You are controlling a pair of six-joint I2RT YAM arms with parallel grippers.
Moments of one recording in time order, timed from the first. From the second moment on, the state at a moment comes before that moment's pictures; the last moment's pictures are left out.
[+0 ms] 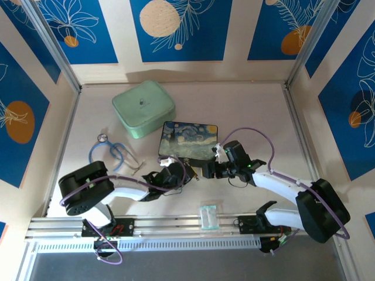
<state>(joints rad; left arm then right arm) -1.08 1.58 0.52 0.47 -0.21 -1.48 0.57 1.20 0.48 -0.17 -0.40 0.48</state>
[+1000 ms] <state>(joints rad) -1.07 1.56 0.78 -0.24 -0.29 -1.07 0.61 1.17 0.40 -0.12 -0.23 0.67</state>
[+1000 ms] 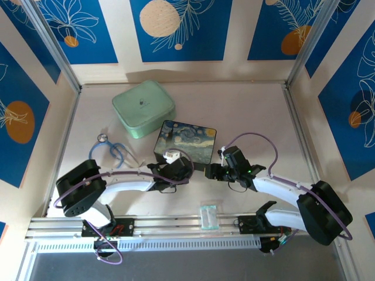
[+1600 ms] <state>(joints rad) -1.06 1.58 0.88 -0.43 -0.33 -0.94 0.63 1.23 0.40 -0.08 -0.23 0.69</state>
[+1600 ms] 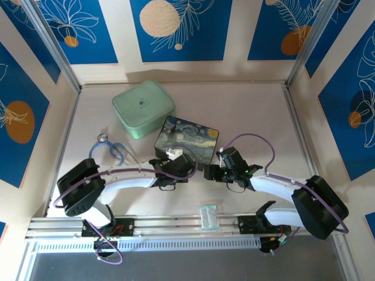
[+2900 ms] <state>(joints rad) -1.14 1.65 0.82 -0.46 -0.61 -0.94 0.64 1.26 0.40 -0.06 -0.22 0.70</state>
